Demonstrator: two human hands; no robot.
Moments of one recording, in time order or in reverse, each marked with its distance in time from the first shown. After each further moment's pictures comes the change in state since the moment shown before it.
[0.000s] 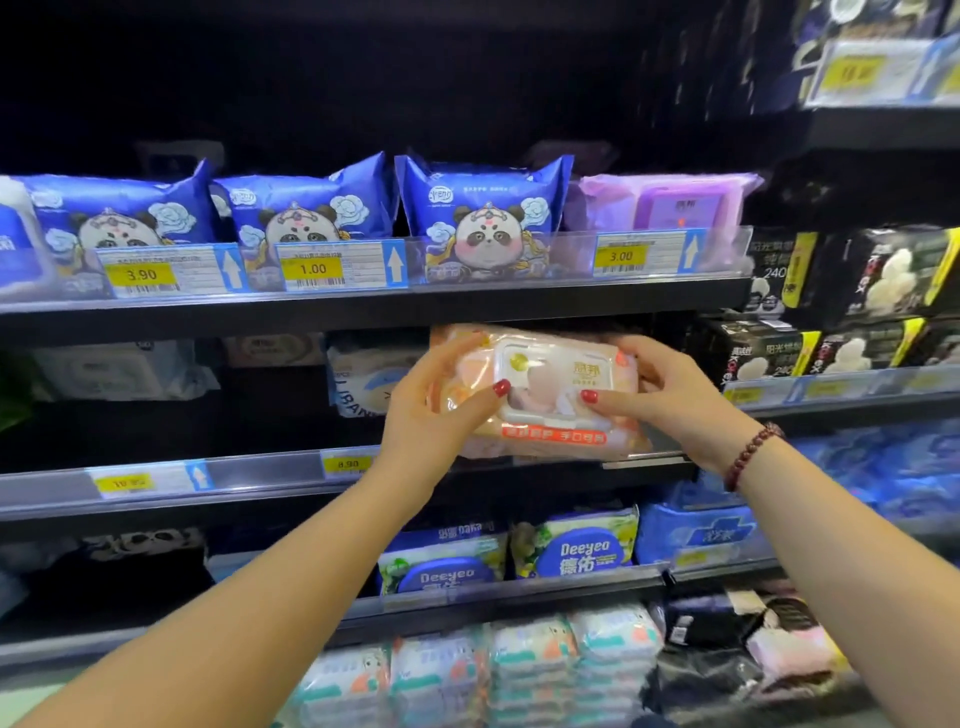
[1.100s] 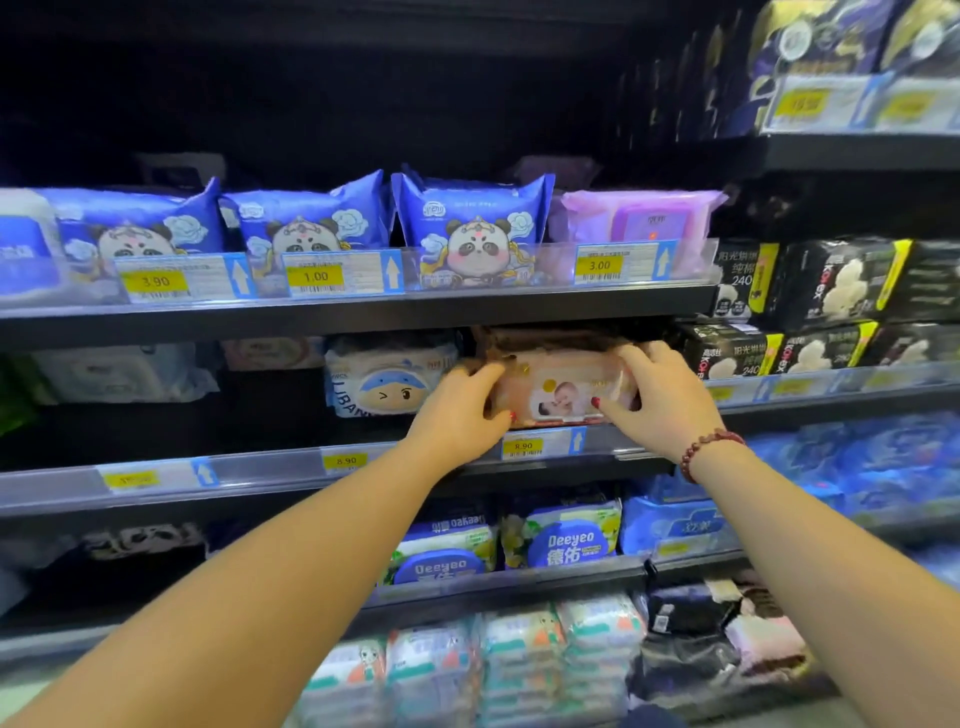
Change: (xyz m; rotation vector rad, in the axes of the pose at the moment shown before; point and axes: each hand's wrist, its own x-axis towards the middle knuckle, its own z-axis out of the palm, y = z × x) left_hand 0.036 -0.020 0.018 1.048 -0.329 0.082; right_hand -0.001 0.015 -0.012 -1.069 0.203 -0.151
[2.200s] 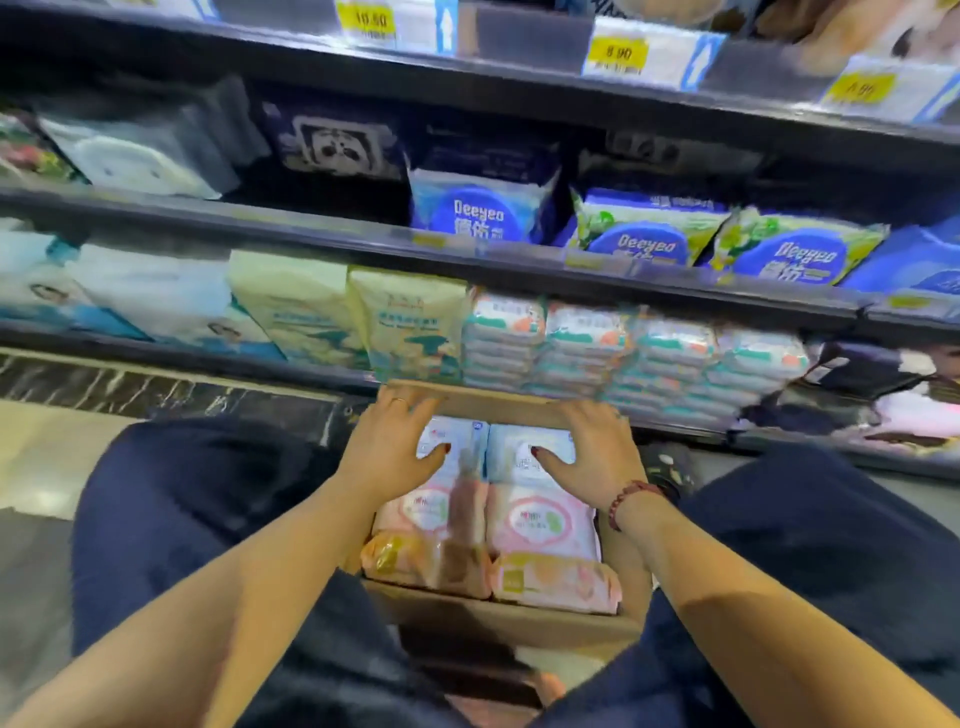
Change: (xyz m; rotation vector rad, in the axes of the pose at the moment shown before) left_hand -0.404 -0.192 0.117 0.097 -0.233 -0.347; right_hand -0.300 -0.171 0.232 0.144 -0.659 -0.199
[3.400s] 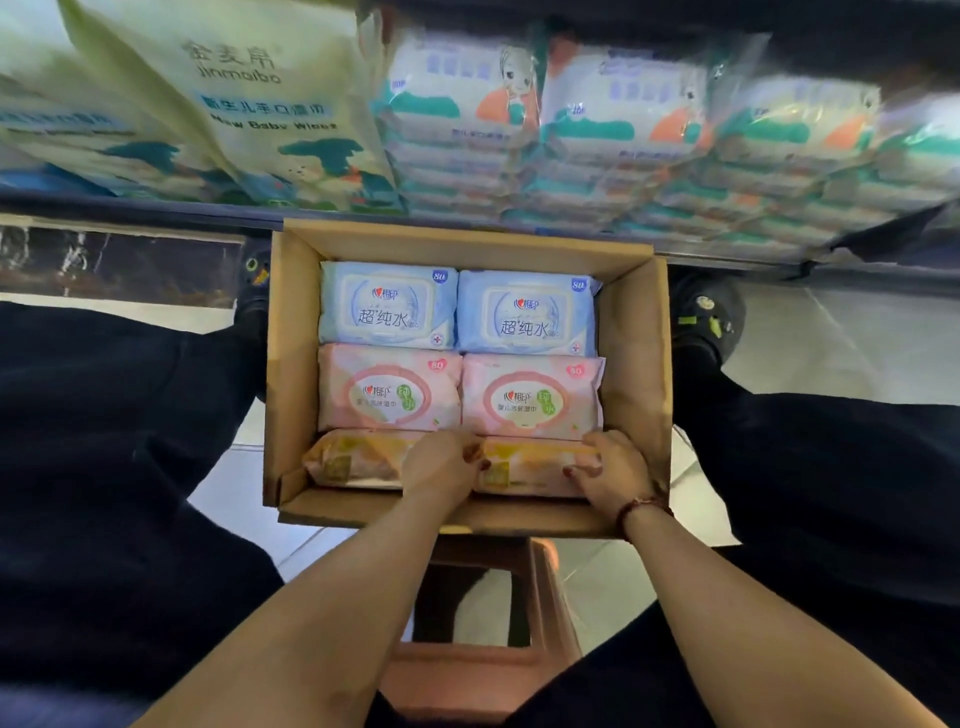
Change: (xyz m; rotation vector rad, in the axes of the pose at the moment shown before) left_hand -0.029 0.052 0.215 -0.262 -0.702 -0.518; right_hand -0.073 0.082 0.161 0.284 -0.628 0.634
